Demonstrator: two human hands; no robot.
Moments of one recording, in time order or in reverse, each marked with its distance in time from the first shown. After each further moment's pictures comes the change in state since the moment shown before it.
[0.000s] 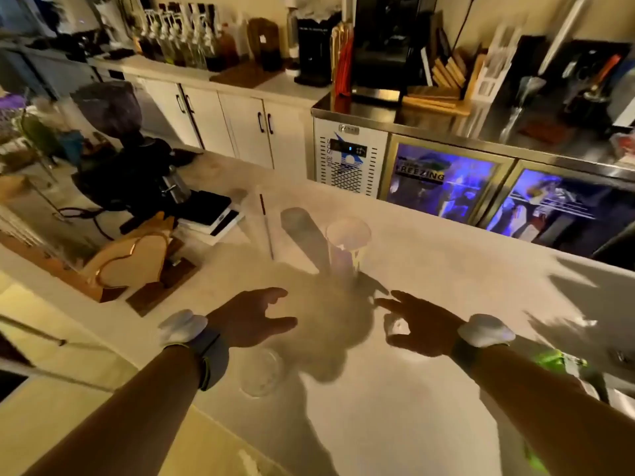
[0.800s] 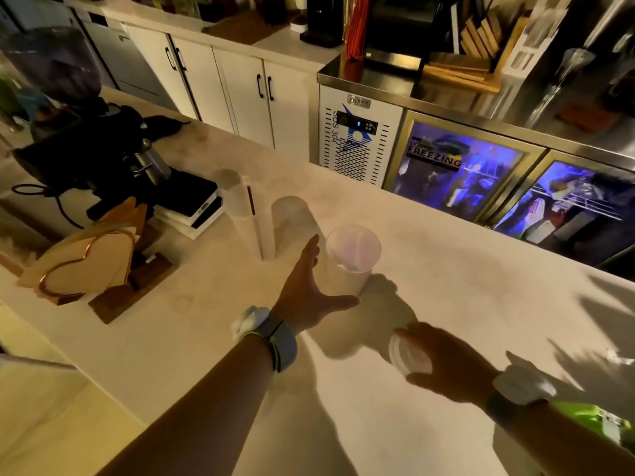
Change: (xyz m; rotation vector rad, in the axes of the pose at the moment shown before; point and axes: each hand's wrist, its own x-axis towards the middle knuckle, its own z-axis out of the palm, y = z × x) left_hand 0.124 0.053 0.045 -0.664 0.194 0.090; right_hand 0.023 0.053 0.022 -0.004 0.066 -0.074
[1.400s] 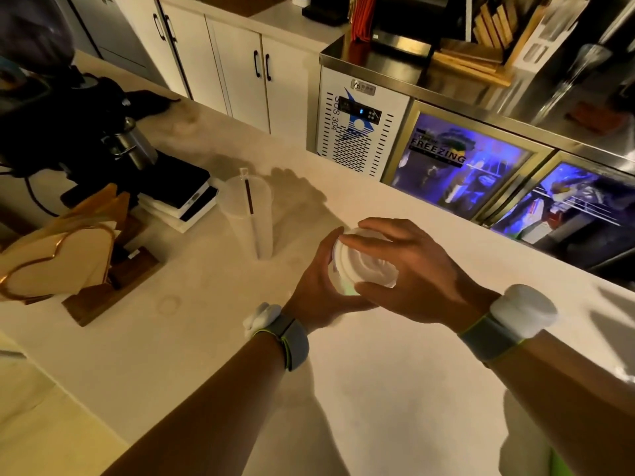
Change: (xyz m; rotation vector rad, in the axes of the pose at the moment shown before) left_hand 0.033 -0.003 0.014 -0.170 -0.009 0.221; right_hand 0.084 -0.093 -0.132 0.002 0.499 -0.348
